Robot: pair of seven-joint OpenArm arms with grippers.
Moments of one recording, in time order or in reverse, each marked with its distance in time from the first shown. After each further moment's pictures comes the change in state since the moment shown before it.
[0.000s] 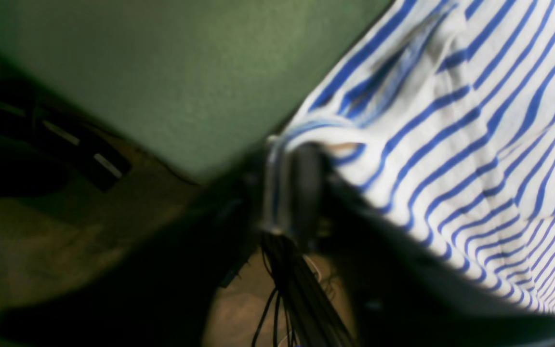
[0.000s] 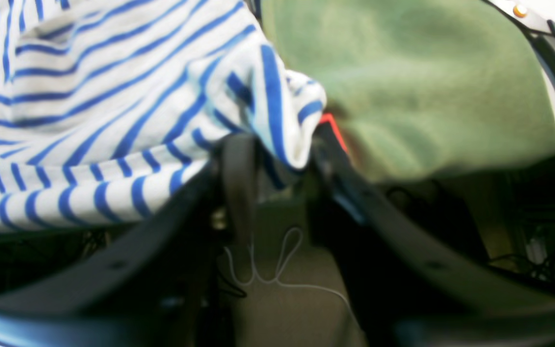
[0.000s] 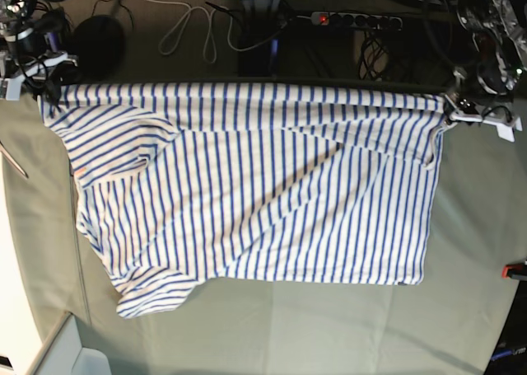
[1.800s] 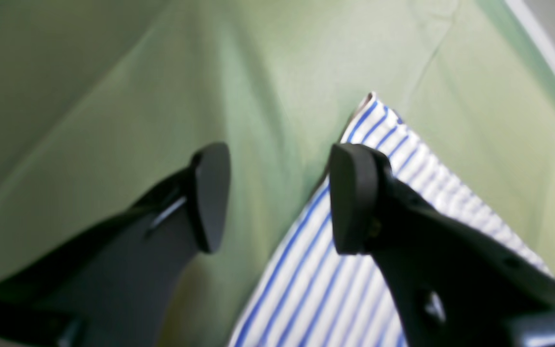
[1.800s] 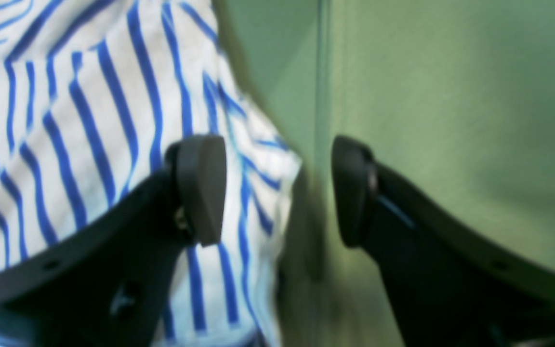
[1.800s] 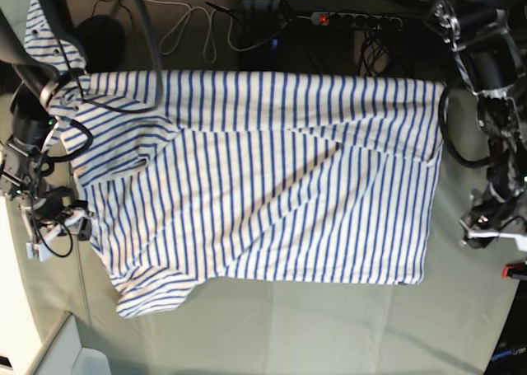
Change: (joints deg) left arm -26.9 -8.8 13.3 -21.3 0.8 0.7 -22.8; right arm 54.1 9.8 -1.6 -50.4 -34.3 -0.5 2.7
